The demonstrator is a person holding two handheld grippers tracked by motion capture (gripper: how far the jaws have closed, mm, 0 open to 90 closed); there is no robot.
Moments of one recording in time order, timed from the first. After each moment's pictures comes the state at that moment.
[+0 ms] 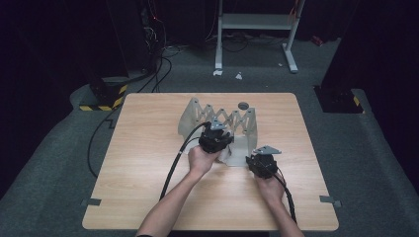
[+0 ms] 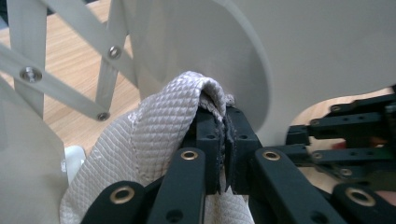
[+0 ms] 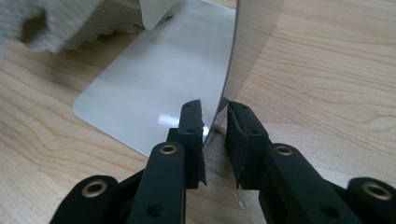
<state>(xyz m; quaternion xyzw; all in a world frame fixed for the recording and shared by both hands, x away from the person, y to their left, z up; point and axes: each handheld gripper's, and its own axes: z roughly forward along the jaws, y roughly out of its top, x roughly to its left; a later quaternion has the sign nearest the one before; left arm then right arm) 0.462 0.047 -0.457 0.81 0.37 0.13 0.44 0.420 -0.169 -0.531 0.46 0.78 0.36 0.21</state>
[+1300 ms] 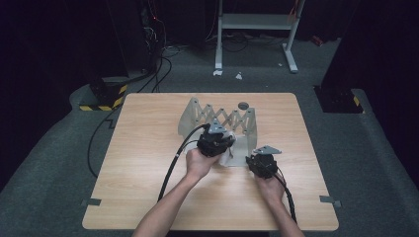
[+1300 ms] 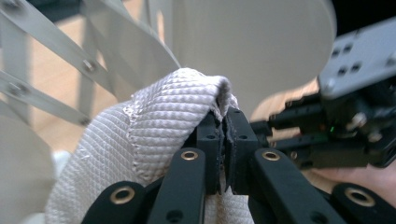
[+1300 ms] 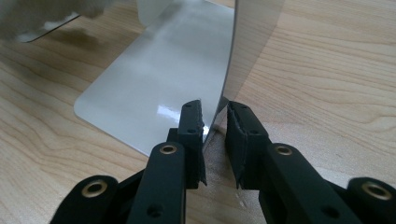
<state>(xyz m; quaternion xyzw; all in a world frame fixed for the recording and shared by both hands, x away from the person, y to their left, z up) 0.437 0.046 -0.438 0.83 0.33 0.12 0.44 0.421 -0.169 -0.531 0.46 0.79 0.36 0.20</state>
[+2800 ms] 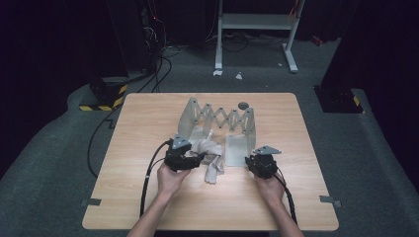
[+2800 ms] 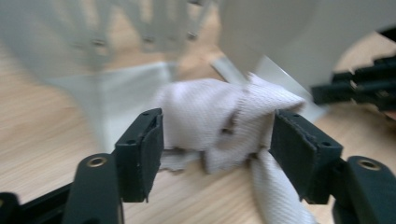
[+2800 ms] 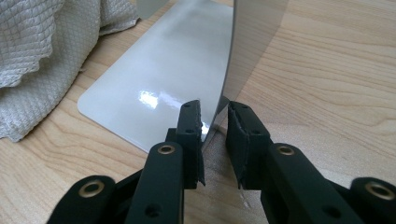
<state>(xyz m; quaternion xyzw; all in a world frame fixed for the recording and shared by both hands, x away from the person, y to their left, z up) 0.395 0.148 -0.465 0.76 0.45 0.19 0.44 0.421 -0.168 -0.531 0.46 0.79 0.36 0.20</state>
